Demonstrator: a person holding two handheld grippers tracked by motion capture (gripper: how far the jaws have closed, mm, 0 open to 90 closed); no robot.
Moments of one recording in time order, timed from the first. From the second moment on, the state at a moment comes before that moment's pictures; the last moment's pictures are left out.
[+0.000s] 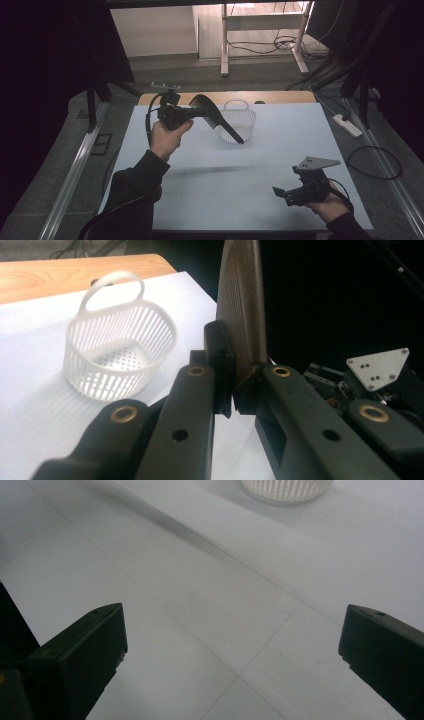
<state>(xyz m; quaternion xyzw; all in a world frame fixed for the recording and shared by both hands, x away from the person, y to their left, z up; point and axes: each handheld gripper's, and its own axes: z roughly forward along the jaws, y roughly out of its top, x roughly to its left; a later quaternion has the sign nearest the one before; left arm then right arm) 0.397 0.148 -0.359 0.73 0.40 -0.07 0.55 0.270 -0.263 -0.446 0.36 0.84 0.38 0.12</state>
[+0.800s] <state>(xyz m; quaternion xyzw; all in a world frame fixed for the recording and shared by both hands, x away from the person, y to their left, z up) 0.436 0.141 -0.353 0.73 0.42 -0.03 0.54 0.246 -0.292 -0.448 0.41 0.83 0.36 0.14</state>
